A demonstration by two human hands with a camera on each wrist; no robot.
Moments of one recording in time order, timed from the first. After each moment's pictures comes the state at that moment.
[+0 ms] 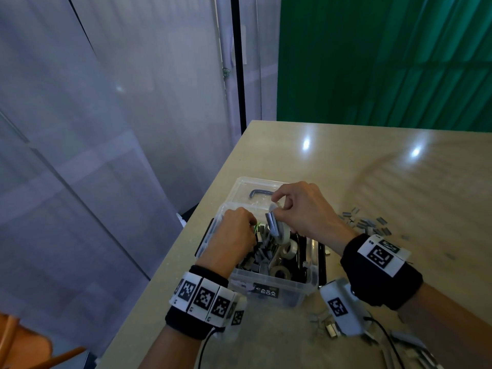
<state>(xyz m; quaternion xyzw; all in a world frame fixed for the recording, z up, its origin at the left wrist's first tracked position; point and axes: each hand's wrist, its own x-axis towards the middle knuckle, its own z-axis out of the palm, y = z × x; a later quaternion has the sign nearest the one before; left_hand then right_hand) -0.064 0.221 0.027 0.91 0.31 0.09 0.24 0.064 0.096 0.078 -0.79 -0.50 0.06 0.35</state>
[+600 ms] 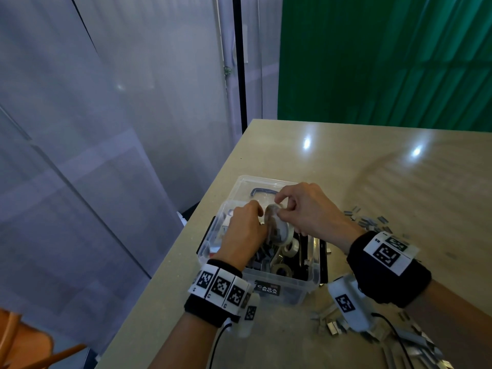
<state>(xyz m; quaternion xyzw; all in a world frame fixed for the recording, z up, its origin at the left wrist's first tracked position) -0.051 0.208 0.022 0.87 0.34 0.17 0.32 0.065 0.092 0.079 -0.79 -0.52 0.07 0.32</state>
